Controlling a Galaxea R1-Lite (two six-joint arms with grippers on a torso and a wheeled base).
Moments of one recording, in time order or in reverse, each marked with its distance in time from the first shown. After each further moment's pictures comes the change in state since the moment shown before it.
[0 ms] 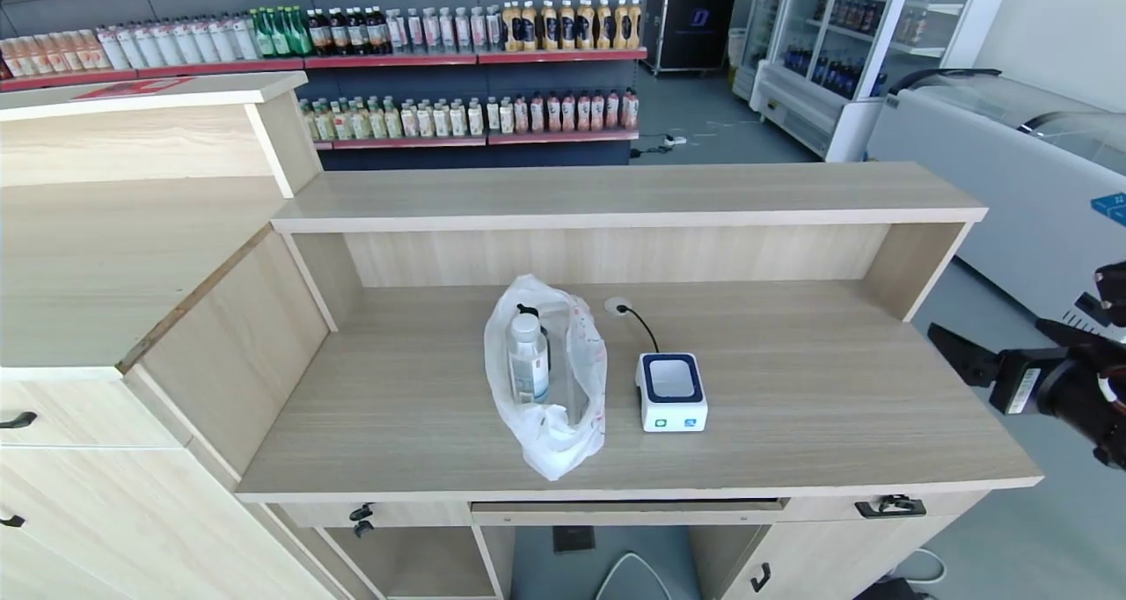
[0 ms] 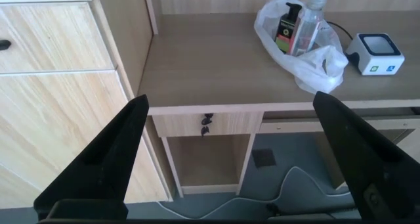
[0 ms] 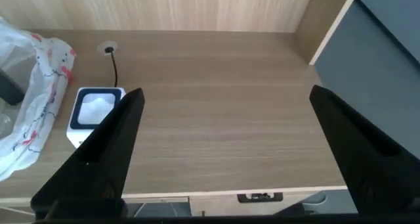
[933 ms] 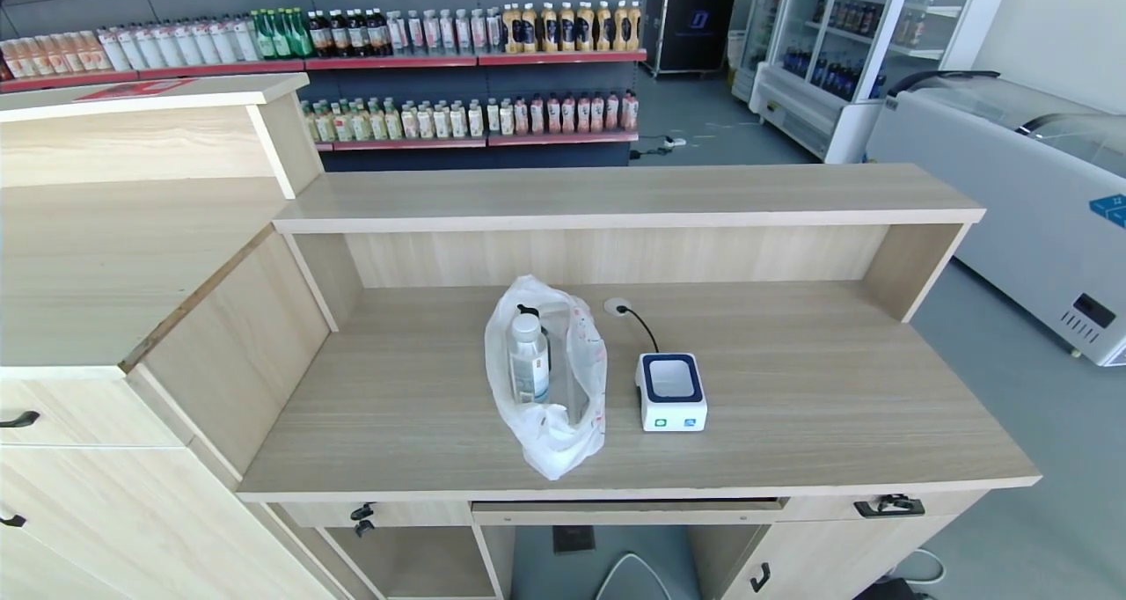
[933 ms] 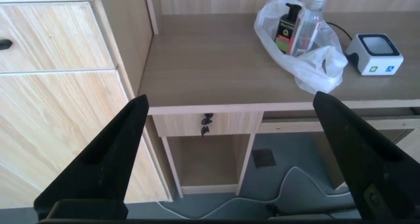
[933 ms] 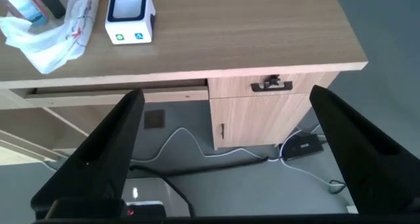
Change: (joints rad) left arm 0.000 0.000 0.000 0.000 0.000 0.000; right arm 0.061 -1.081 0.276 0.938 -0.040 0.103
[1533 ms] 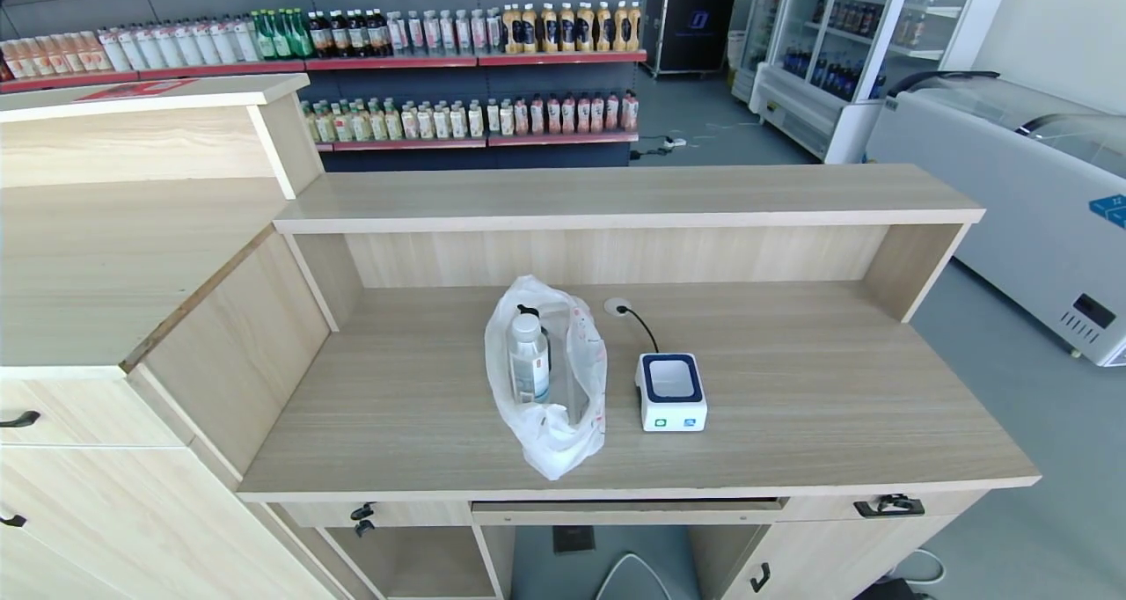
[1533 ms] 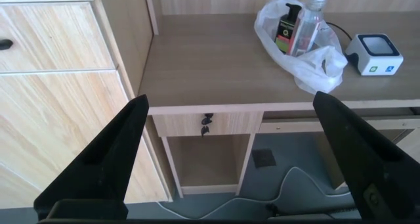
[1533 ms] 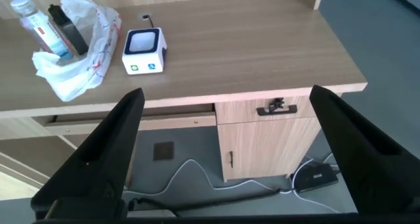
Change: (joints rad) left arm 0.000 0.000 0.000 0.000 0.000 0.000; right arm 0.000 -0.290 0.000 0.119 0.005 0.038
